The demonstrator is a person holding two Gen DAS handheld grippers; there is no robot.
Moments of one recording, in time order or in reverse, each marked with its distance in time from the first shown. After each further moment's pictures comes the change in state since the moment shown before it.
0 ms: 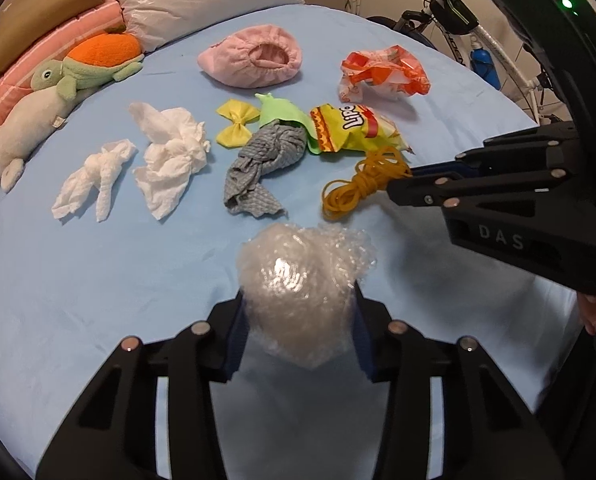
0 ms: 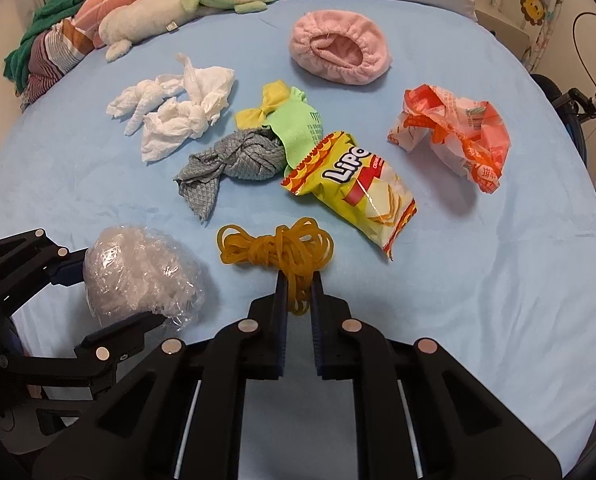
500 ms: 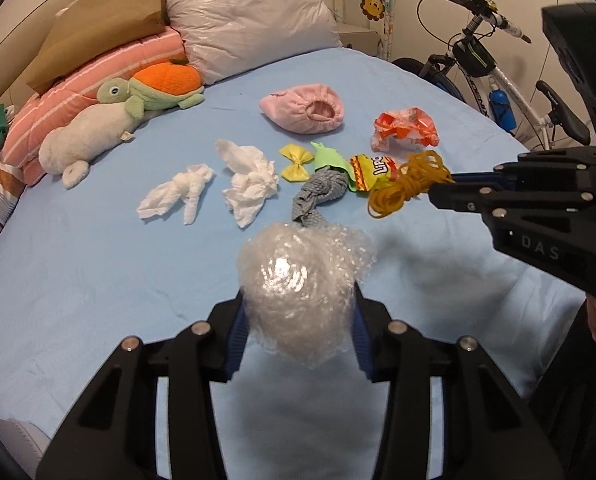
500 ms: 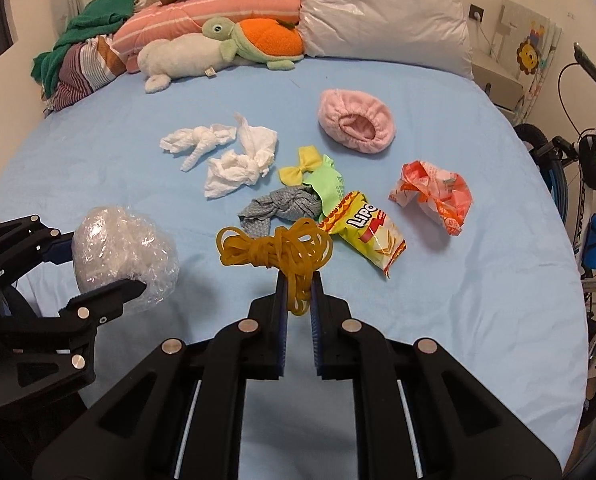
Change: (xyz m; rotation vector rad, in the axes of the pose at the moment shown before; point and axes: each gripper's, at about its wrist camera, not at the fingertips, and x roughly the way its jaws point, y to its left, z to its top) left arm -0.090 0.016 -0.016 -0.074 -0.118 0.114; right arm -0.077 0.039 -0.007 -0.070 -0.162 -0.014
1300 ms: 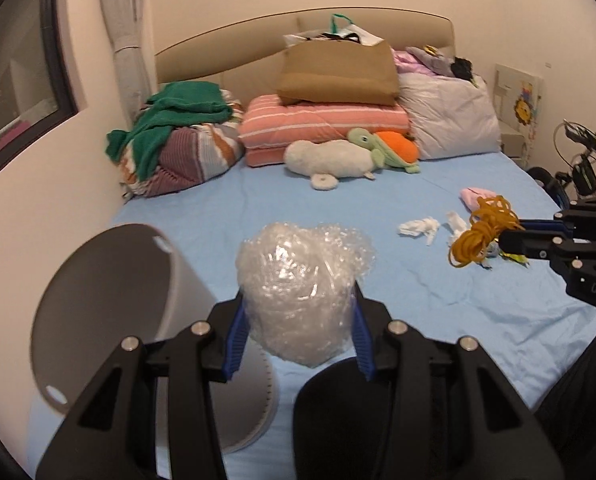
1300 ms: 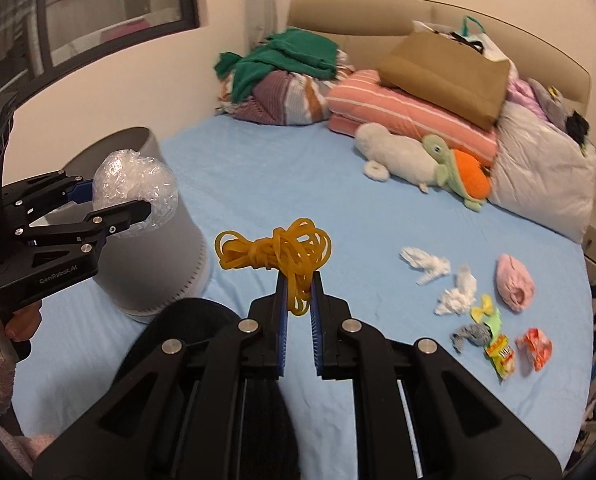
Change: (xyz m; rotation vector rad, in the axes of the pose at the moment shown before) left arm -0.298 0.155 -0.108 -0.364 -0.190 0.472; right arm -0.180 0.246 0.036 -0.416 -0.200 0.374
